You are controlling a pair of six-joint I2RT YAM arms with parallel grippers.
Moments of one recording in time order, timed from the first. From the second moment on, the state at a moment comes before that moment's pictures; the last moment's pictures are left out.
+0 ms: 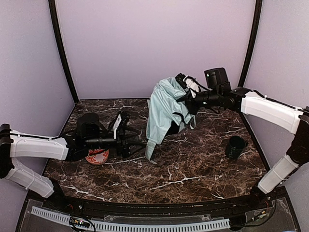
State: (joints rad) left arm -0.78 1.29 0.60 0.47 0.49 -0.07; right arm 0.63 1.53 1.31 -0.29 -0.37 -0.25
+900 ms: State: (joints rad) left arm -0.86 1.49 0.64 0.63 0.58 0.26; right arm 0.63 1.39 1.45 -0.44 -0.40 -0.35
